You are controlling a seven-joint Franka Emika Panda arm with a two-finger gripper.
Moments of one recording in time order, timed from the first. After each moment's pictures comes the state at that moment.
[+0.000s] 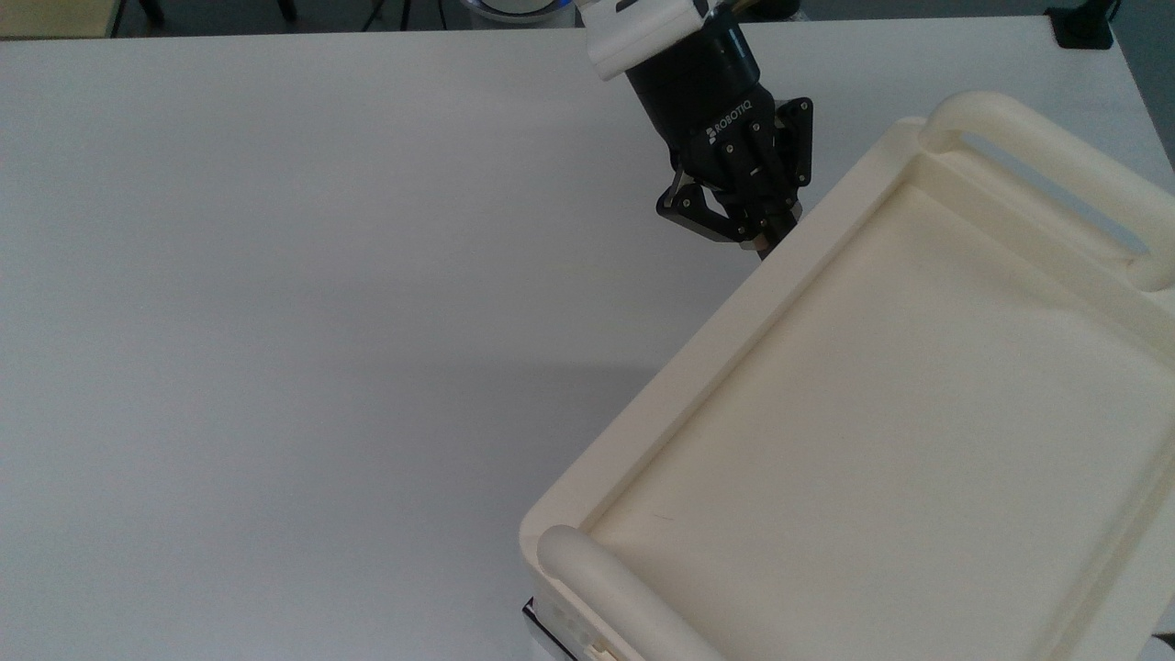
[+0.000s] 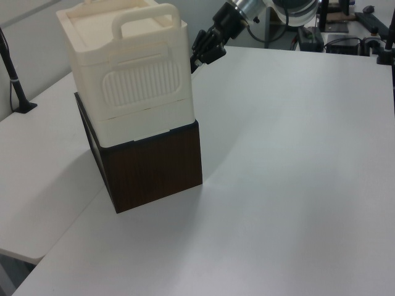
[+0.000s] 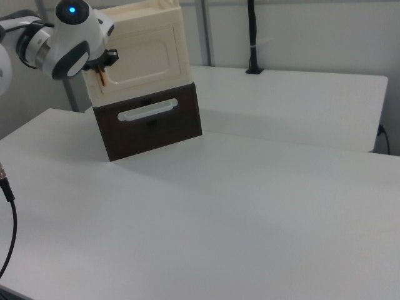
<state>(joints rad) -0.04 0.28 0.34 -1.56 0.53 2.54 -0.86</state>
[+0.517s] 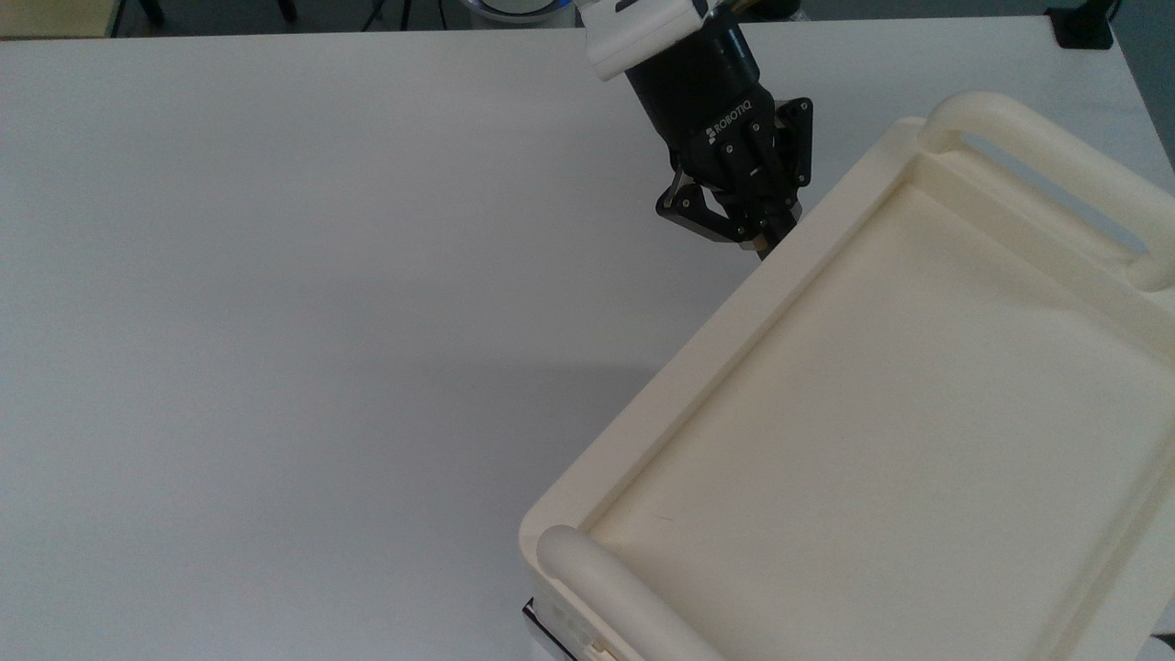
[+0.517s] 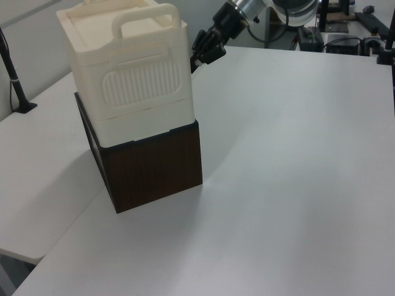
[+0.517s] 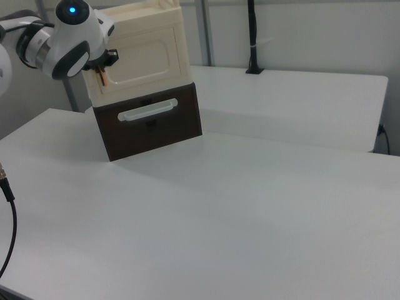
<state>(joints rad) -0.04 0.28 0.34 -1.56 0.53 2.54 -0.85</state>
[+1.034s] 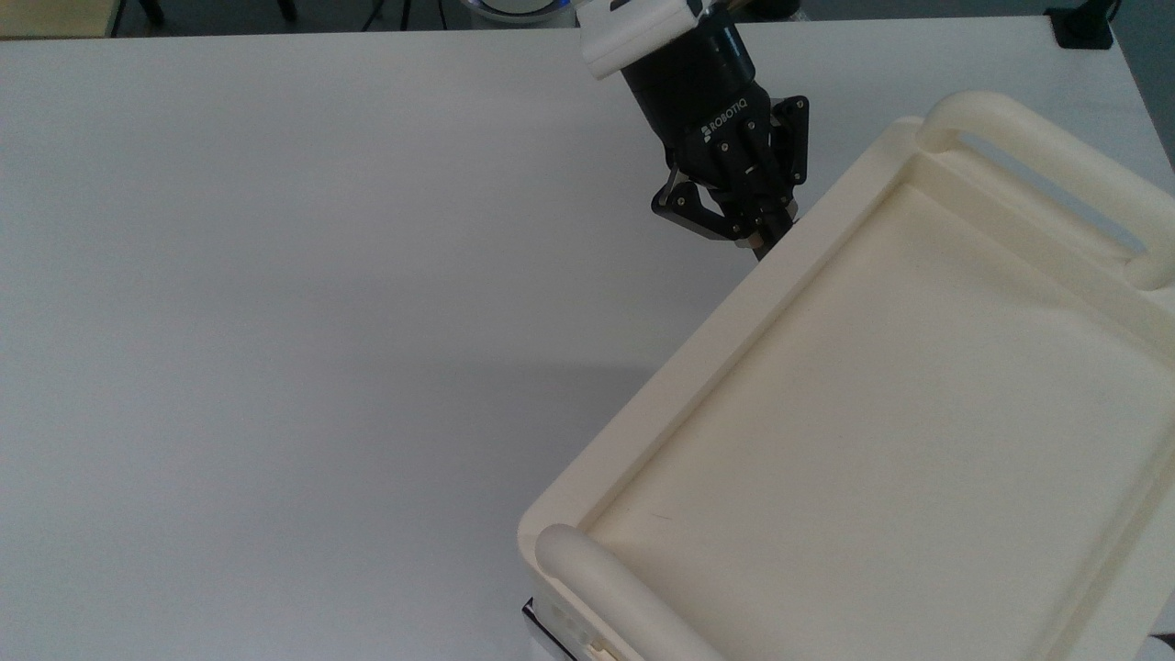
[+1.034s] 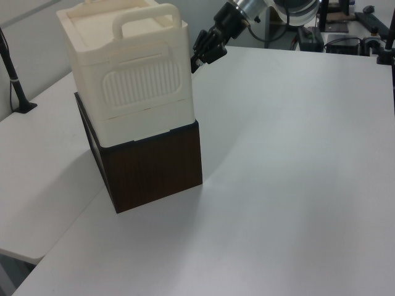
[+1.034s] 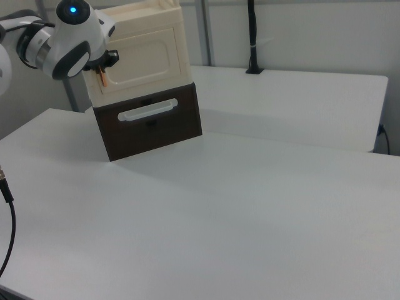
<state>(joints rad) -0.06 0.27 0.36 -1.57 0.53 2.54 -0.85</state>
